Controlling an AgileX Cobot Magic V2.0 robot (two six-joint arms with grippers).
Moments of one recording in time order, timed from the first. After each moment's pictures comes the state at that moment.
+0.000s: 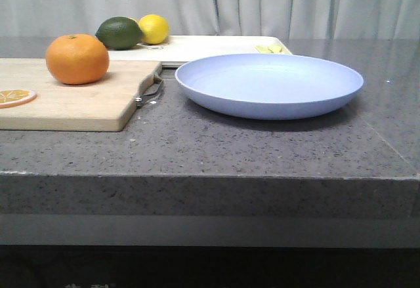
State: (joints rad) left arm -0.05 0.70 -0.57 0.06 0.12 -0.10; right arm -0.02 0.61 -0.62 0.13 0.31 -0.04
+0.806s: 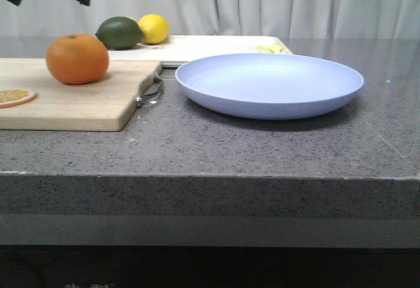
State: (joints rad) left arm -0.32 1.55 -1.41 -0.02 0.78 -0.05; right arm -0.02 0.61 -0.62 0.13 0.30 -0.04
